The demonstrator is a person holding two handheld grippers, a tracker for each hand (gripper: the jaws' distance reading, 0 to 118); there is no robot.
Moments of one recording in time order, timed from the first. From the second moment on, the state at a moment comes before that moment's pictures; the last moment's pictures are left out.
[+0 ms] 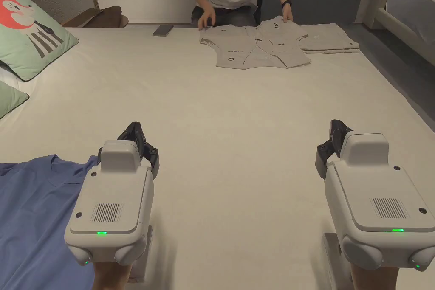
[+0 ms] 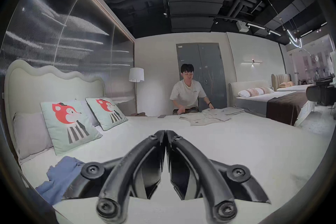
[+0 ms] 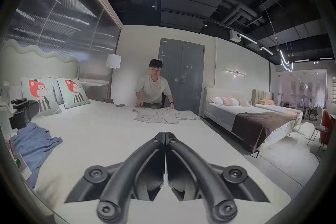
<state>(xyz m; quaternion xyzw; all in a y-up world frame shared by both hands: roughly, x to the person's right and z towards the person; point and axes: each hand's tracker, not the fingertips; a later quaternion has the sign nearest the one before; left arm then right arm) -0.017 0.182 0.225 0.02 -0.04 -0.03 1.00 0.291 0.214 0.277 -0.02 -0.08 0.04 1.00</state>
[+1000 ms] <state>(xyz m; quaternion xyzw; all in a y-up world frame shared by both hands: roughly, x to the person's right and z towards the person) -0.252 0.195 0.327 -0.01 0.25 -0.06 0.97 0.037 0.207 0.211 -0.02 0.22 0.03 0.97</state>
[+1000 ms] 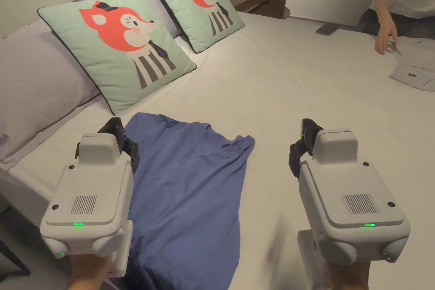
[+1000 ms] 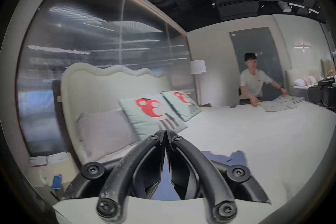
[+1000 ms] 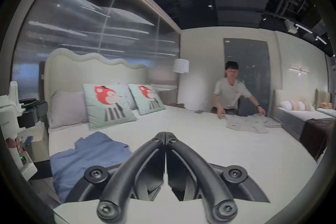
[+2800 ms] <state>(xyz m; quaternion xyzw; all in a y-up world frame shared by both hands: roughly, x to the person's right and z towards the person) -0.254 0.132 0.188 -0.39 0.13 0.08 0.91 0.117 0.193 0.190 -0.04 0.17 0.03 0.98</state>
